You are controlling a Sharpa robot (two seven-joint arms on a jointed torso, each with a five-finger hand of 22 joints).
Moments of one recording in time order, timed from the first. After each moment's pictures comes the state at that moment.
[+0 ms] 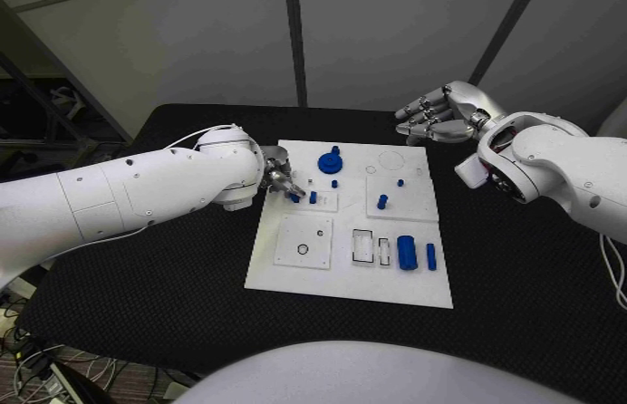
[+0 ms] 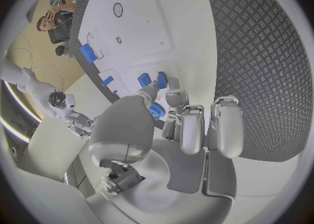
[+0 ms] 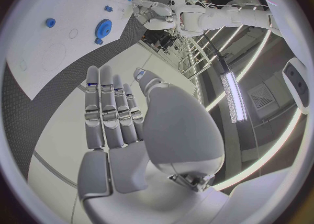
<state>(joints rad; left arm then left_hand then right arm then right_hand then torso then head) 1.15 -0.76 0.01 1.43 -1.22 0.09 -0.59 1.05 -0.06 0.31 0.11 0.04 0.96 0.04 0.53 0.79 1.28 -0.03 1.04 0.94 1.46 -0.08 1.54 1.31 0.08 1.47 0.03 1.42 1.31 1.26 -0.74 0.00 1.37 -0.80 -0.28 0.10 1.43 -0.13 0.25 0.15 0.32 0.96 0.21 0.07 0.07 1.18 0.13 0.07 0.09 1.30 0.06 0.08 0.40 0.18 1.09 0.17 0.31 0.18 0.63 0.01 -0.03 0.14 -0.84</state>
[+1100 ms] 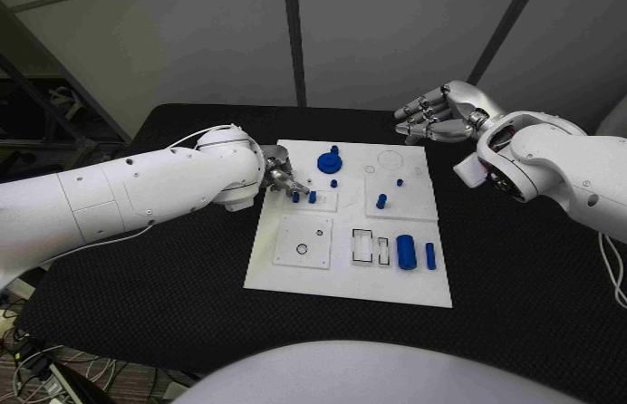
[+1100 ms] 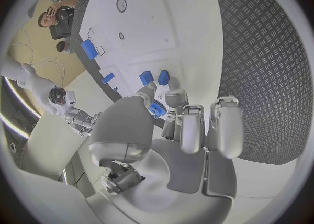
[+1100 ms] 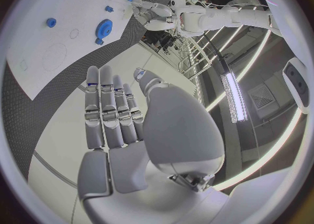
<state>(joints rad) 1.15 -0.75 0.01 1.43 -1.19 0.06 -0.59 1.01 -0.05 0.24 0.14 0.04 0.96 0.04 0.54 0.79 1.28 -0.03 1.05 0.96 1.46 -0.08 1.54 1.31 0.08 1.47 0.03 1.42 1.31 1.25 -0.74 0.00 1.37 -0.80 -0.27 0.10 1.43 -0.13 0.25 0.15 0.32 0.96 0.21 0.07 0.07 1.18 0.14 0.07 0.09 1.30 0.06 0.08 0.40 0.18 1.09 0.17 0.30 0.18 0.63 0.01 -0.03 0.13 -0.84</state>
